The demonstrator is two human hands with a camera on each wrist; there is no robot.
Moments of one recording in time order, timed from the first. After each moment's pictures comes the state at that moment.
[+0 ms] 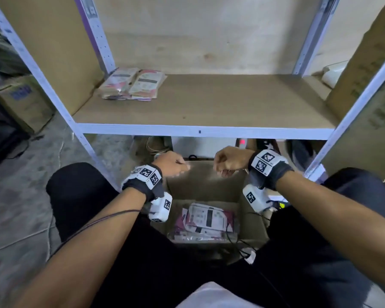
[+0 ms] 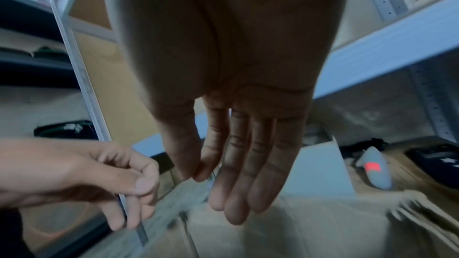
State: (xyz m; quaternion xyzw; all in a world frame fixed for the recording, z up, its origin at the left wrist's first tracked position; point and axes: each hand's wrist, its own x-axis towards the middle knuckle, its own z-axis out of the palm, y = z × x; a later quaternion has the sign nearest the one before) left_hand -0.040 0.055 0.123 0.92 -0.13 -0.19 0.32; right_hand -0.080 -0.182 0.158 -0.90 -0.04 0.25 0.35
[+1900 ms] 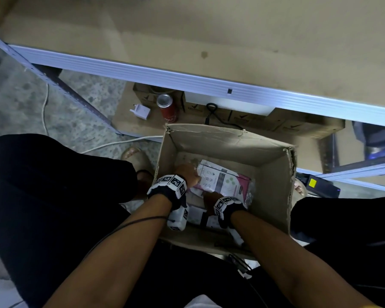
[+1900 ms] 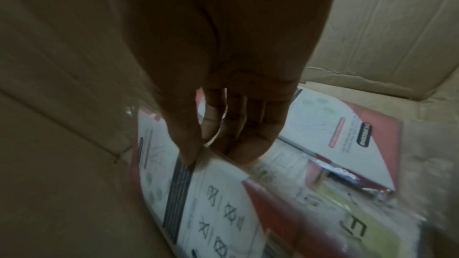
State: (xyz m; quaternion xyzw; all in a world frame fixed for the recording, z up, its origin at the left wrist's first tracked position) left_hand -0.024 0.017 -0.079 0.89 -0.02 -0.43 0.15; right_hand -0.096 -0.116 -0.157 -0.86 -0.14 0.48 0.10
